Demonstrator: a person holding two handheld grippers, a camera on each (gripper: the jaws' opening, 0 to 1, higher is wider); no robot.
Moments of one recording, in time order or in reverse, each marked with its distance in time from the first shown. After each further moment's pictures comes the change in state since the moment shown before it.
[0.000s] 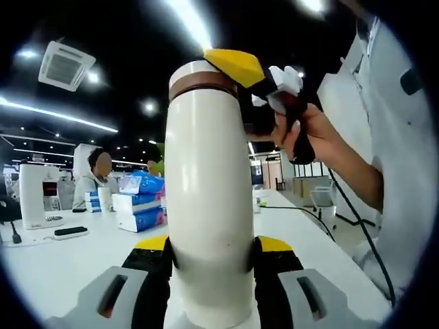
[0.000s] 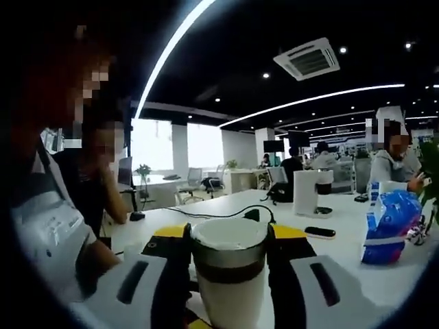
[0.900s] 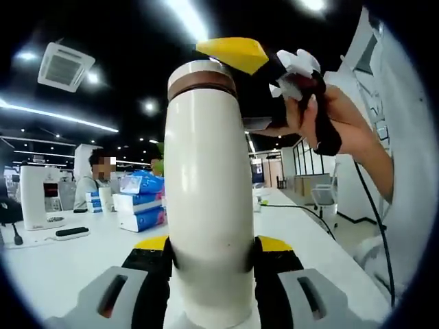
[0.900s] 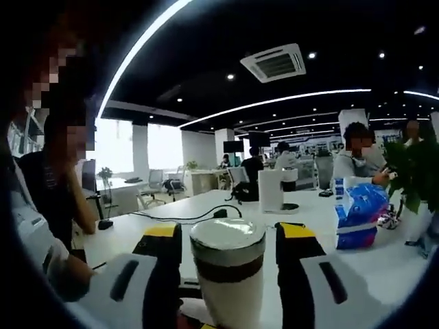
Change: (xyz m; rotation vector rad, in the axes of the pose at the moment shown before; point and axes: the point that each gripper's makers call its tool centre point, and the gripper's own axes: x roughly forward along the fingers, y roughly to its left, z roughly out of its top) left arm -0.001 0.001 0.001 0.009 0.008 0.007; right arm 0.000 -0.010 0.004 0.036 -0.004 -0.316
